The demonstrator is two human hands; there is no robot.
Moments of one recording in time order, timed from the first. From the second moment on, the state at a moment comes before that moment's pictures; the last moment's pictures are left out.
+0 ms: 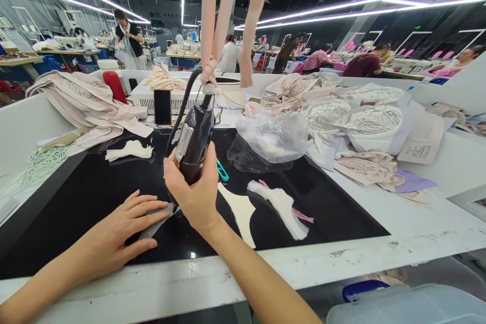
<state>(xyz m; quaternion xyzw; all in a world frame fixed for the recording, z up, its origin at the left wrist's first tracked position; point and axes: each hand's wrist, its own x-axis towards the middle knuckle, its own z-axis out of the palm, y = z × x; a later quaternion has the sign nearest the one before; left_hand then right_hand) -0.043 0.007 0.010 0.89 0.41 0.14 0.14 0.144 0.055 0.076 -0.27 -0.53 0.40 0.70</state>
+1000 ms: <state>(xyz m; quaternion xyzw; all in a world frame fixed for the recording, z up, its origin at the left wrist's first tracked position) -0.034 0.020 -0.004 0.77 0.53 0.32 0.17 0.181 0.067 0.074 -0.26 -0.53 0.10 0.80</state>
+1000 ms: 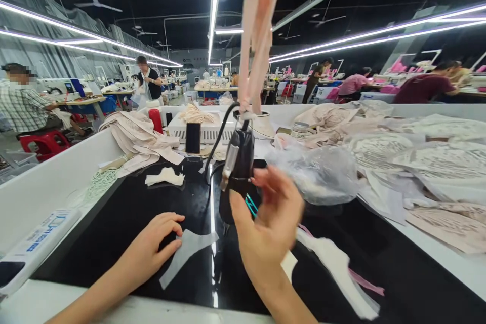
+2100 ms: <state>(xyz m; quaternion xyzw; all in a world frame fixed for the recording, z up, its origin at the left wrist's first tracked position) -0.105 0.121 0.032 0.60 0.59 0.46 0.28 0.077 0.151 0.044 -0.39 -0.78 0.33 0.37</state>
